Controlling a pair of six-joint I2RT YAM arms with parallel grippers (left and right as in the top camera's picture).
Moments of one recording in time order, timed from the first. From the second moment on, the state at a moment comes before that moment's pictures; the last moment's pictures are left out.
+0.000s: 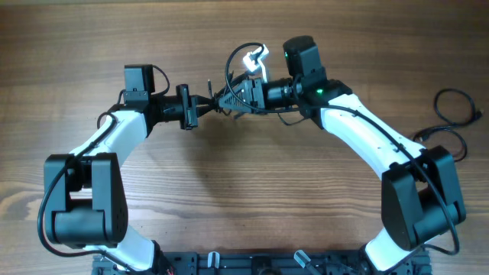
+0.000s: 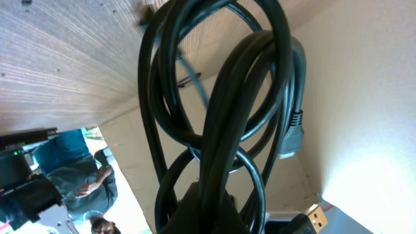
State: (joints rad) left arm 0.00 1.78 0.96 -0.14 1.17 -1.75; right arm 0.44 1.80 1.24 -0.18 -1.07 0.59
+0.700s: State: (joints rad) left arm 0.03 1.78 0.96 -0.13 1.25 -1.78; right arm 0.56 1.80 1.24 -0.18 -0.67 0.51
